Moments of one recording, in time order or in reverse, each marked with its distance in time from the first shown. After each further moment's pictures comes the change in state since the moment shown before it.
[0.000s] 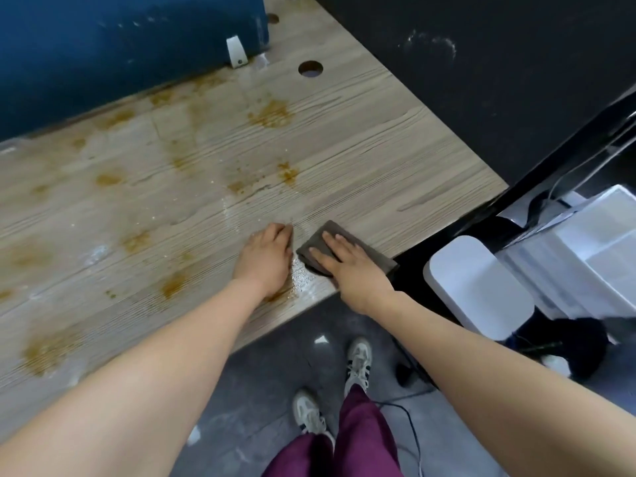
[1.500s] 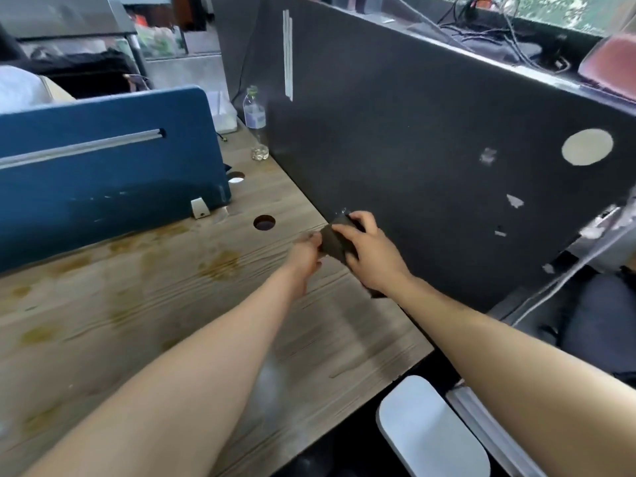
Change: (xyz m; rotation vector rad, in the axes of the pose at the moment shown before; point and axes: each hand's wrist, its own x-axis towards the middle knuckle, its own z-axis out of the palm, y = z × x) left_hand 0.200 0.194 -0.173 -1.499 0.053 -0.244; right_hand 0.059 0.135 -0.282 0.023 0.482 0.089
